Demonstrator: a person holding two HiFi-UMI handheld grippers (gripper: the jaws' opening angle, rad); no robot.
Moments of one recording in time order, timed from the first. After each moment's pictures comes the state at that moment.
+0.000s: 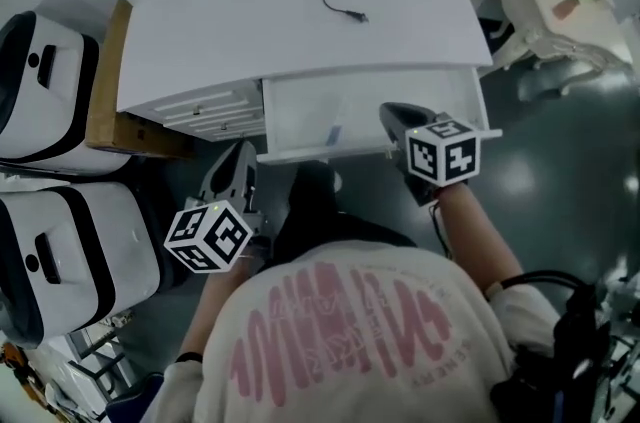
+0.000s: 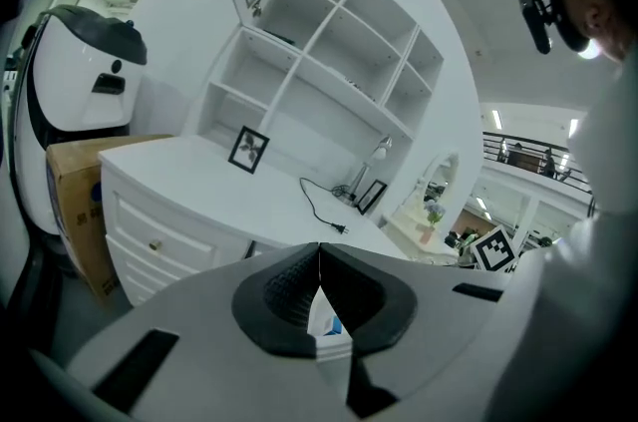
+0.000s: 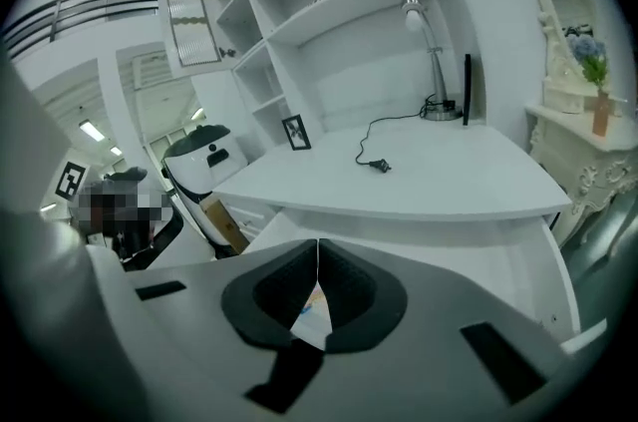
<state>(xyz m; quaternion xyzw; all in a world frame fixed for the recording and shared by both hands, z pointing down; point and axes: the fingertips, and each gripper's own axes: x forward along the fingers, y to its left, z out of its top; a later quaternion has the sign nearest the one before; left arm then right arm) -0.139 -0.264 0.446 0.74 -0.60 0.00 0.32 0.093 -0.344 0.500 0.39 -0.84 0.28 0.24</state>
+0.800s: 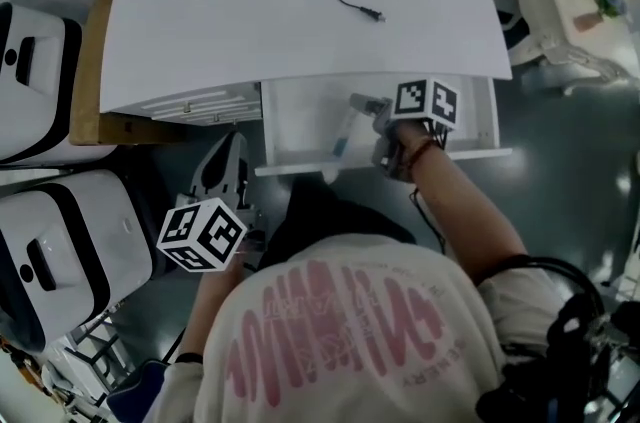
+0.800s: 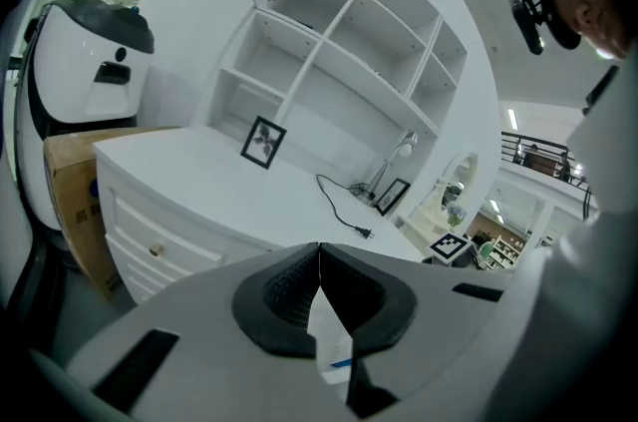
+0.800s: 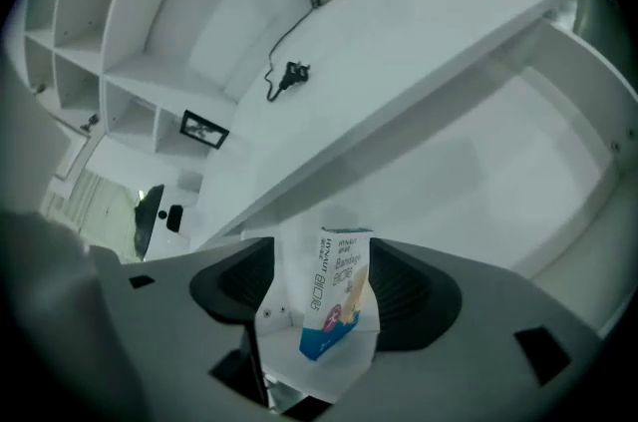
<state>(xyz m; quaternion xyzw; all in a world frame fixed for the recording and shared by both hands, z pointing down) -0.164 -0.318 0.478 0.71 -0.61 0.01 0.34 0.061 -0.404 0.612 0.40 -0.64 0.62 0.22</state>
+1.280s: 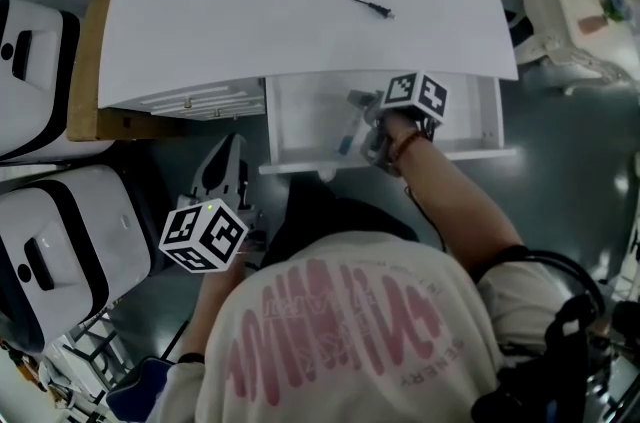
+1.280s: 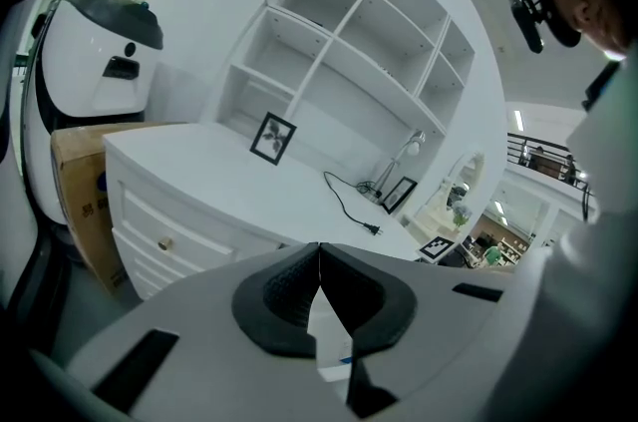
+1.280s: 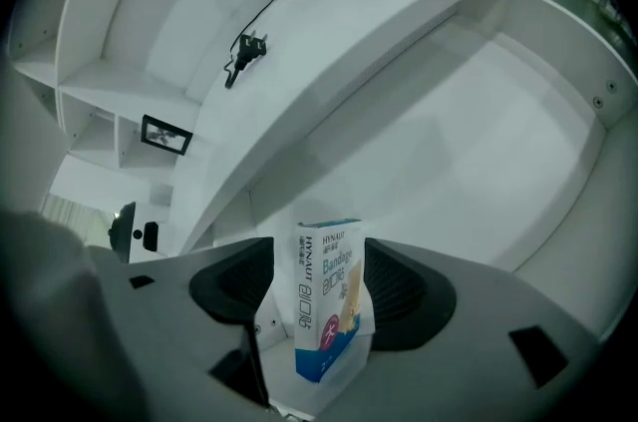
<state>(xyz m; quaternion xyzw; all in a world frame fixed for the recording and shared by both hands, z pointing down) -0.177 -0.313 0.495 0.70 -0.62 0.01 0.36 0.053 -0.402 0.651 0.45 -0.57 0.65 0.23</state>
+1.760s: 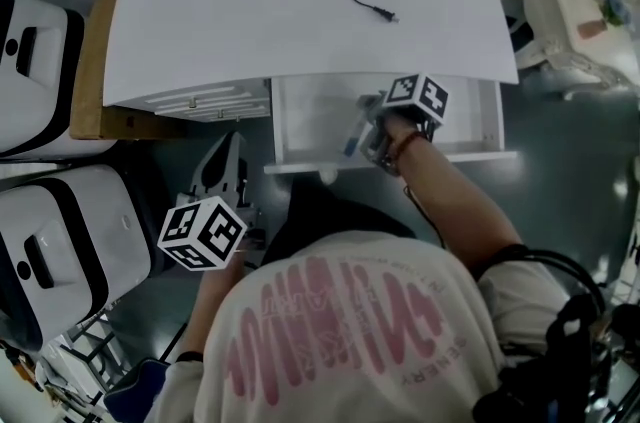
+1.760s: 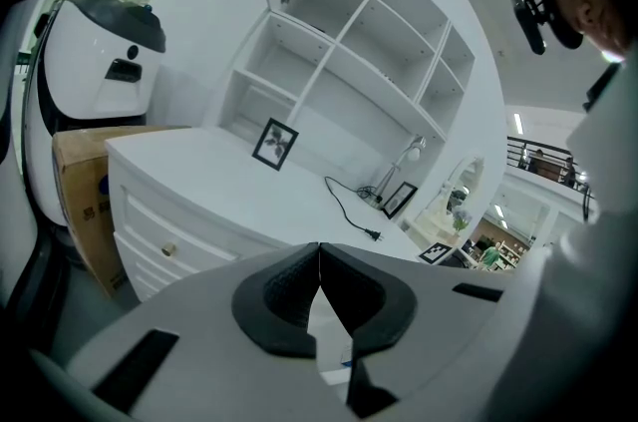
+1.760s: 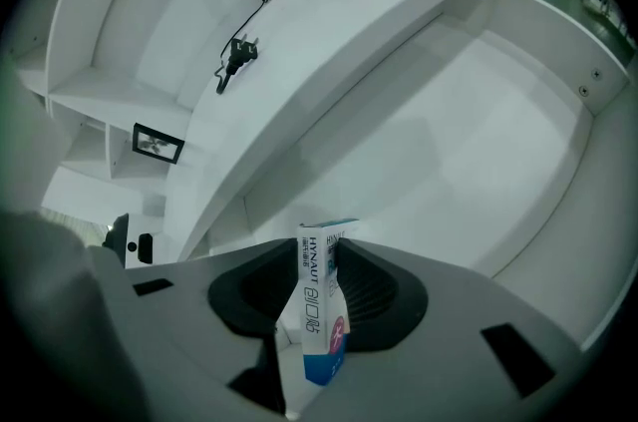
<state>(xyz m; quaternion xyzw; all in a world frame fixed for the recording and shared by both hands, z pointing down) -0.189 -0.313 0.490 0.70 -0.62 0.00 0.35 0.053 -0.402 0.655 0.47 -0.54 0.66 0.22</state>
